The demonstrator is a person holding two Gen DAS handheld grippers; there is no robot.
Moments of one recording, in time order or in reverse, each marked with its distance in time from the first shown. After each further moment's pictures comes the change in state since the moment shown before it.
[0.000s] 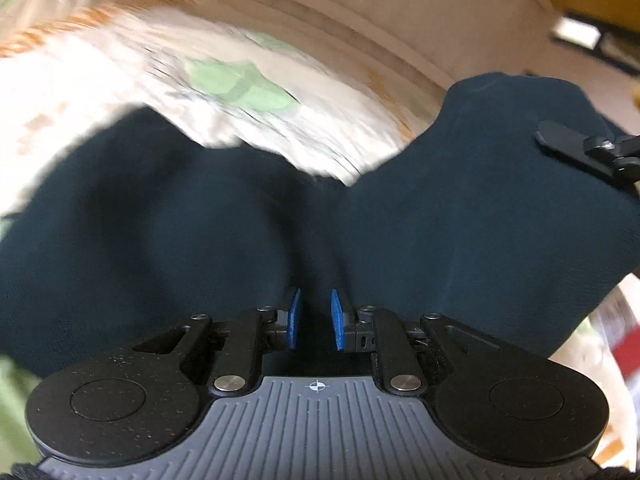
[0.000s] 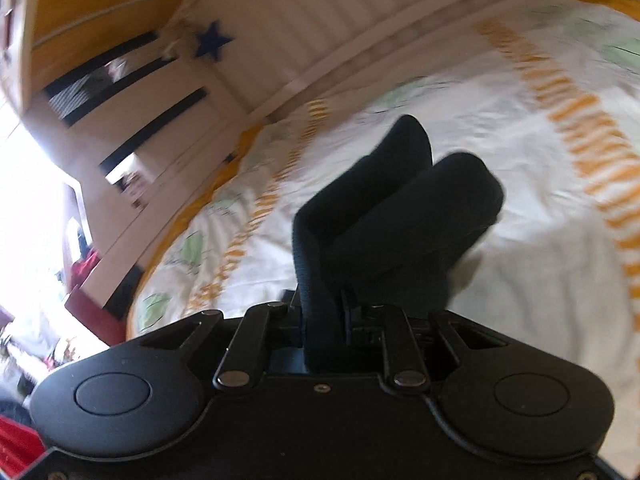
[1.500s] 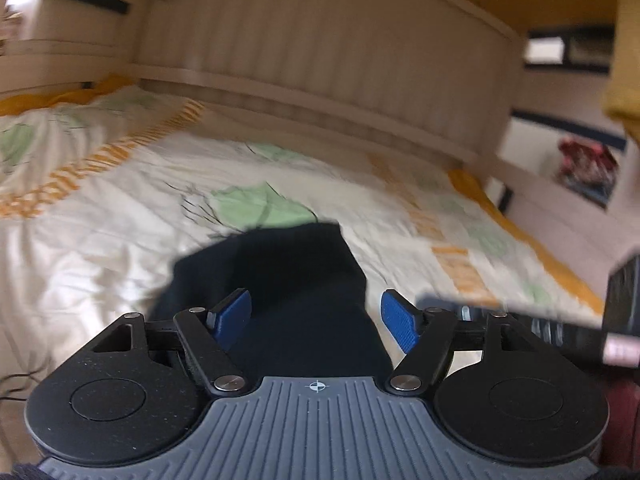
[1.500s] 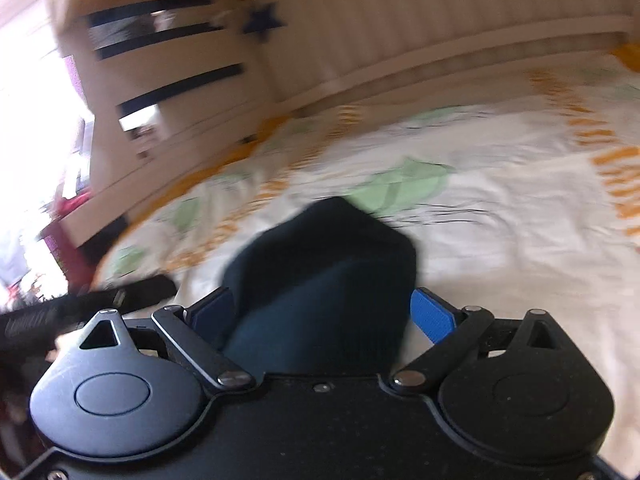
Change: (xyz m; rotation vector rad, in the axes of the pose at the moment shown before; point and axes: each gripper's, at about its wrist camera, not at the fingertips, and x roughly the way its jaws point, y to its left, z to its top) left arm -0.056 -0.020 0.028 0.224 -0.227 0.082; right arm 0.049 0.007 -0.040 -0.232 -0.070 -0.057
